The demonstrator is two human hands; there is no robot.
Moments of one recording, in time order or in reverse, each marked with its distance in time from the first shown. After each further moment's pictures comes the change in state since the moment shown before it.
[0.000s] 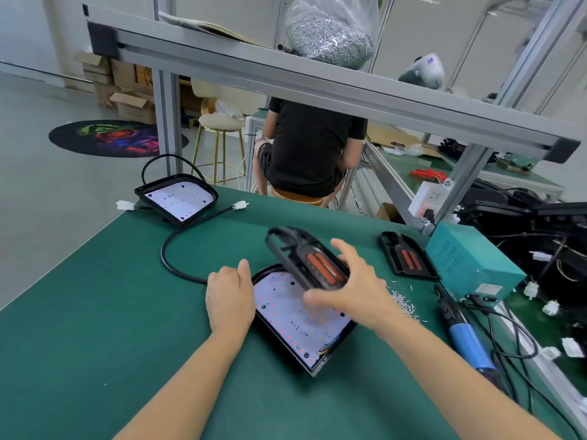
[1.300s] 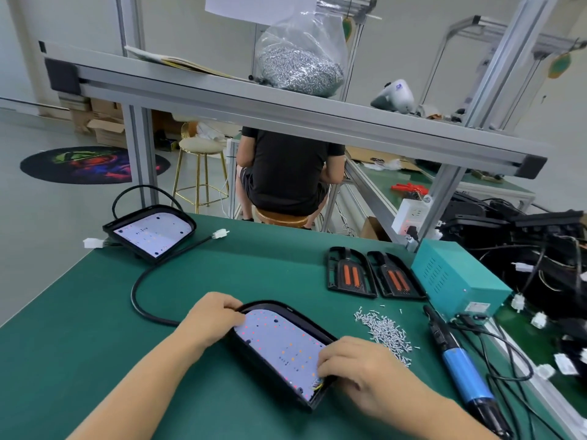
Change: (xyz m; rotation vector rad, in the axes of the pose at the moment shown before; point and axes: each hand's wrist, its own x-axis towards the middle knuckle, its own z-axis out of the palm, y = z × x) left_hand 0.045 0.011 -0.019 0.005 -0.670 -0.075; right_hand -0.018 0.071 -0.006 -0.414 -0.080 -0.882
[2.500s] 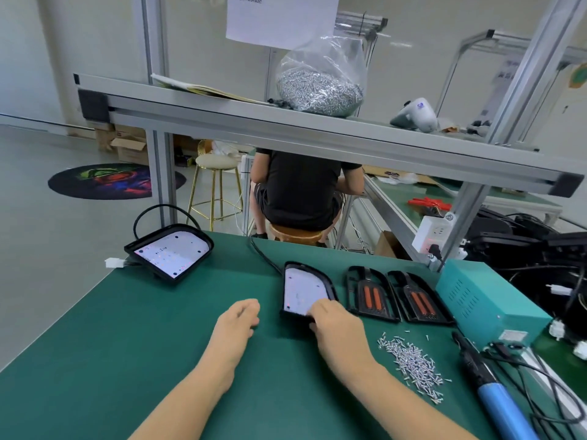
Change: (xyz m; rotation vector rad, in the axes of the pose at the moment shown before) left_hand 0.006 0.000 0.012 -0.554 0.142 0.032; right_hand 0.106 0.031 0.048 -0.363 0.141 0.485
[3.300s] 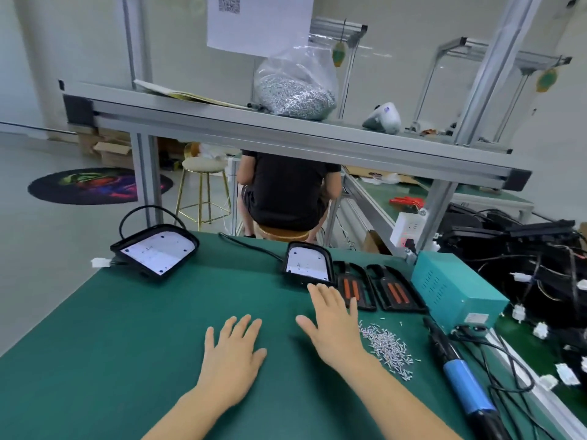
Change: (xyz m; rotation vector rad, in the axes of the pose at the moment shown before) left_hand -0.035 -0.029 0.018 1.329 -0.088 0.307; right_hand -0.020 0.014 -0.018 0.142 -0.270 0.292
